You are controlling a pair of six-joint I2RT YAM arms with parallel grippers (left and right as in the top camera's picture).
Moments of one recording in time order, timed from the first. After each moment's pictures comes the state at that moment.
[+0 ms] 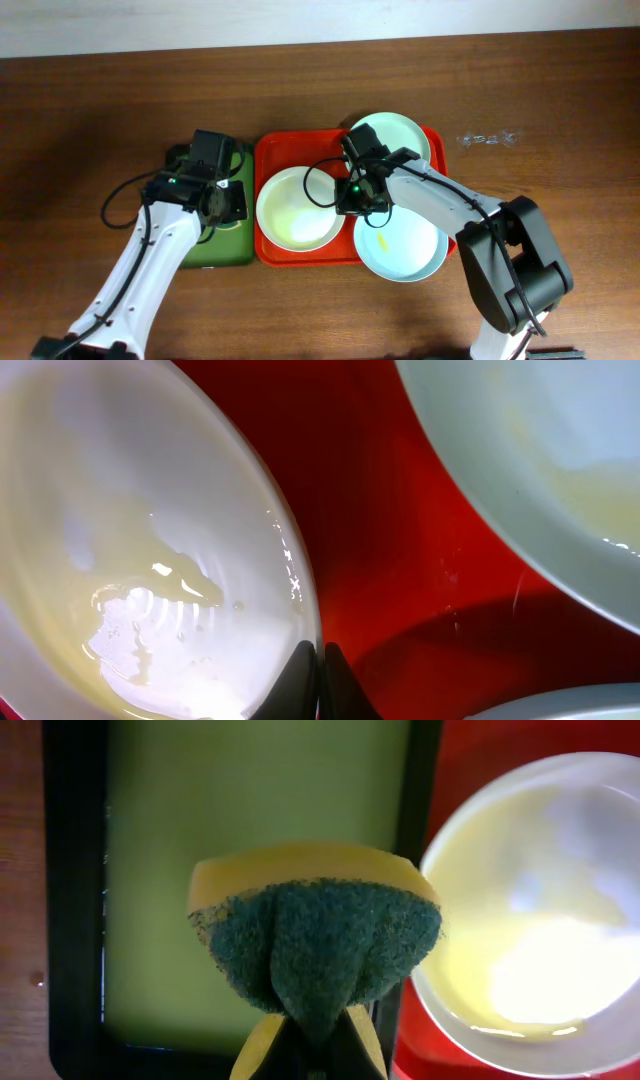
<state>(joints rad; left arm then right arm) -0.24 1.48 1.10 -0.89 -0.12 -0.33 0.47 1.91 1.21 -0.61 -0.23 0.50</state>
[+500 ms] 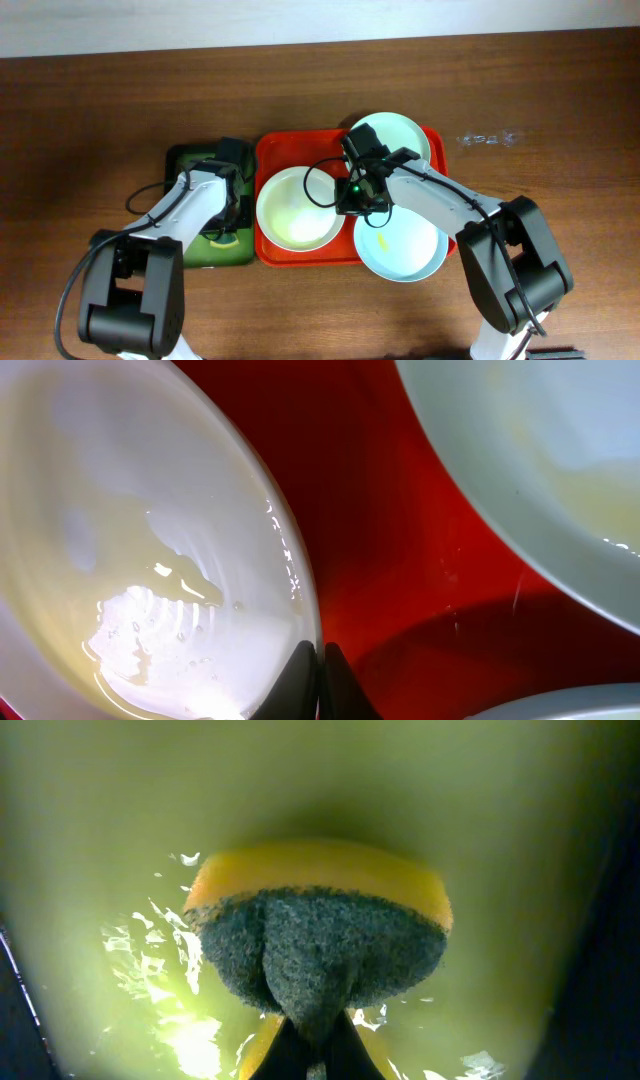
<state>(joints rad) -0.23 1.83 1.10 -0.85 -0.21 -0.28 0.47 1.91 1.21 -0.61 -0.23 0.50</state>
